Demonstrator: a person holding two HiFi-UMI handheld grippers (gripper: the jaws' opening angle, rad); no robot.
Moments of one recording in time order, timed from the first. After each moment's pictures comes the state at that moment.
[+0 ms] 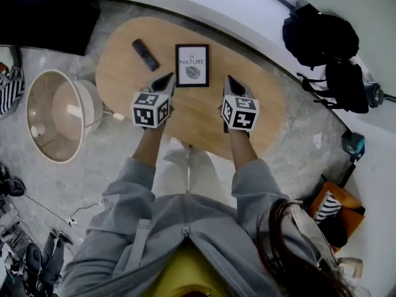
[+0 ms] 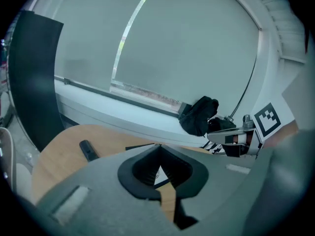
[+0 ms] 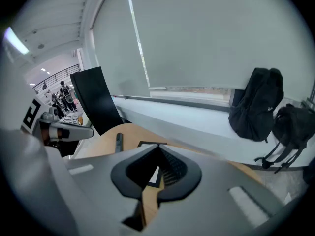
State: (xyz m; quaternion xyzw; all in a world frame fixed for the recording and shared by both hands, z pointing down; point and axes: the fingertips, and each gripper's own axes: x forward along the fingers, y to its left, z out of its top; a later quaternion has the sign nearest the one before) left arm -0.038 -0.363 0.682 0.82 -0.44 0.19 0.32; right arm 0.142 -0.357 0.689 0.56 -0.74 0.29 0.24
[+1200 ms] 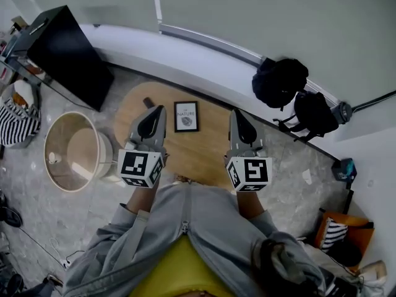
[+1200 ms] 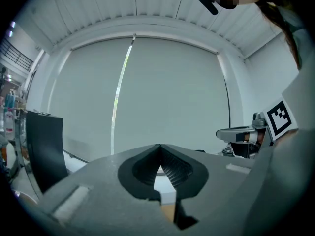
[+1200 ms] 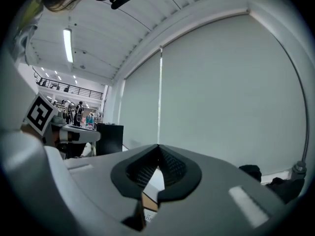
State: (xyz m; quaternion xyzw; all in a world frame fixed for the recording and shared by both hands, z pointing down) left arm -0.044 -0.262 0.273 0.86 -0.51 0.01 0.05; right arm 0.141 -0.243 0.262 0.58 -0.81 -0.01 0.04
